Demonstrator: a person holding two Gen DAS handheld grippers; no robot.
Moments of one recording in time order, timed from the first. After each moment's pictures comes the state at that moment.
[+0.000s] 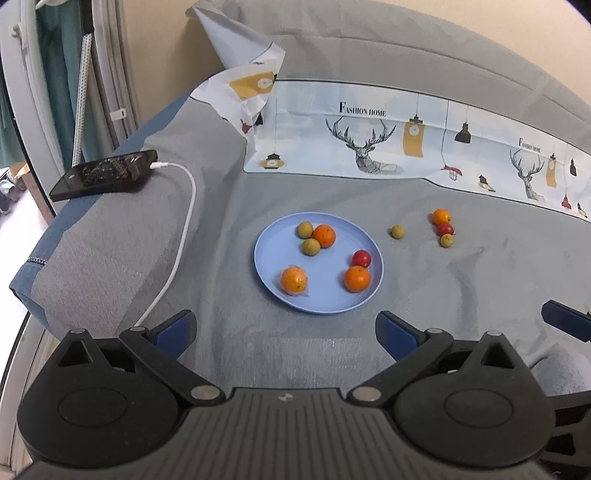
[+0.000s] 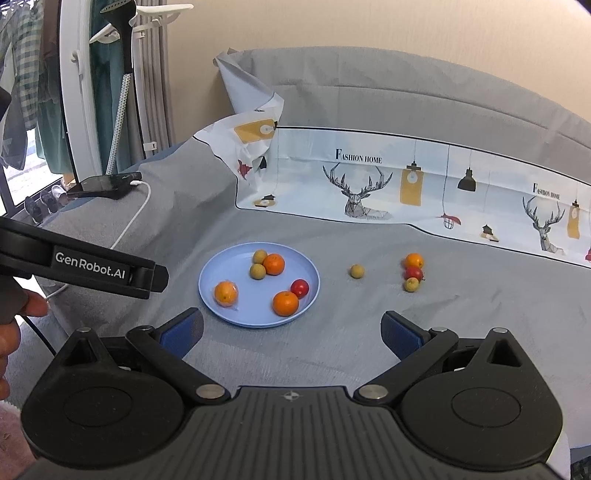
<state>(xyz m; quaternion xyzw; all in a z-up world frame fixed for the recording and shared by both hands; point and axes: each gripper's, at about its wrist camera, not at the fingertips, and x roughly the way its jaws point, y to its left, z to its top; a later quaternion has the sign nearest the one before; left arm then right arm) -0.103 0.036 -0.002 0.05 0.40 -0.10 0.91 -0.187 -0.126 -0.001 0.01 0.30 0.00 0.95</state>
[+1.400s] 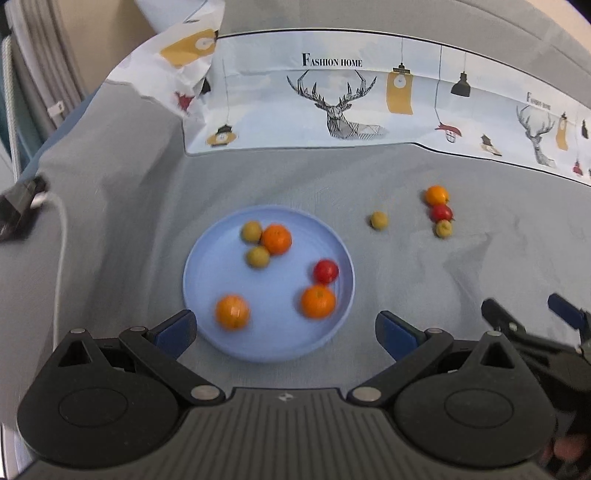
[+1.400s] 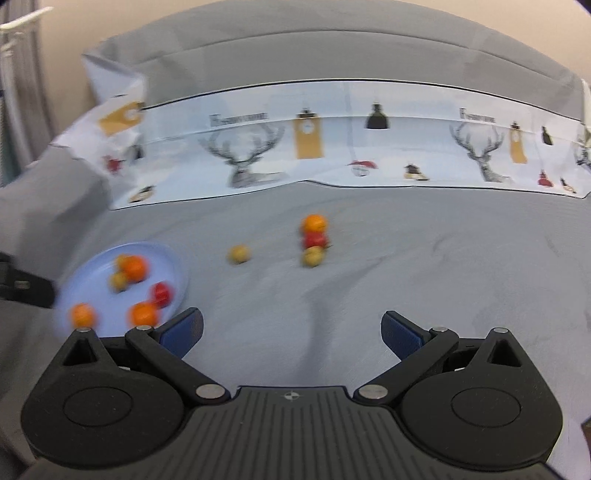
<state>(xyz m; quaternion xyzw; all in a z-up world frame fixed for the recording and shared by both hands) 0.010 -0.071 -0.037 0.09 0.46 -0.11 0.87 -0.090 -0.263 -0.093 0.08 0.32 -0.14 0.93</state>
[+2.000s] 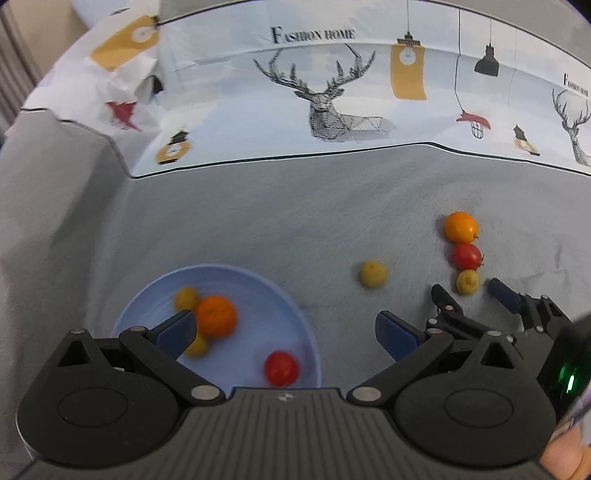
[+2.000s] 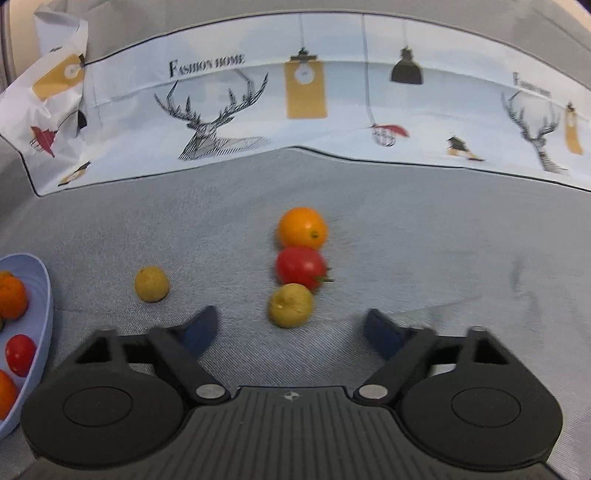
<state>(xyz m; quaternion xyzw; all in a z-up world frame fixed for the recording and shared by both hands) 0.125 -0.171 -0.096 0.12 0.49 -0.09 0.86 0.068 -0.322 -0.197 0.06 0.36 -0.11 0.93</state>
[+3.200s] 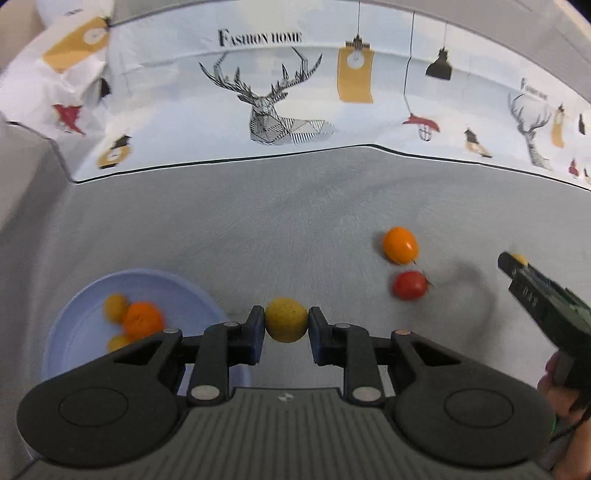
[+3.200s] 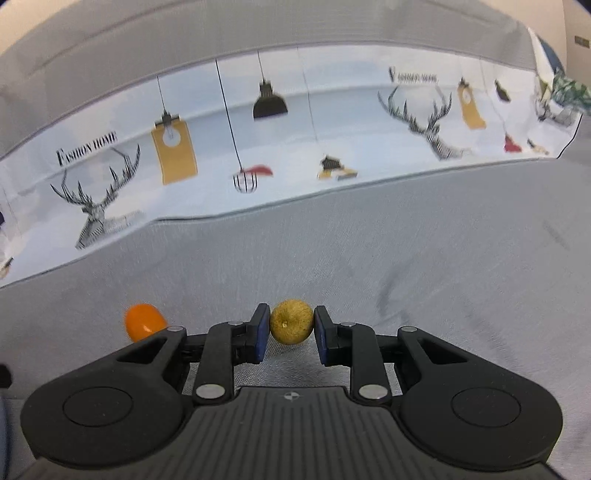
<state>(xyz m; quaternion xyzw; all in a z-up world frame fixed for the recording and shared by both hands) 0.106 -0.183 -0.095 0.08 0.48 -0.16 0.86 0.020 -0.402 -0.150 0.14 0.29 -0.24 0.92</state>
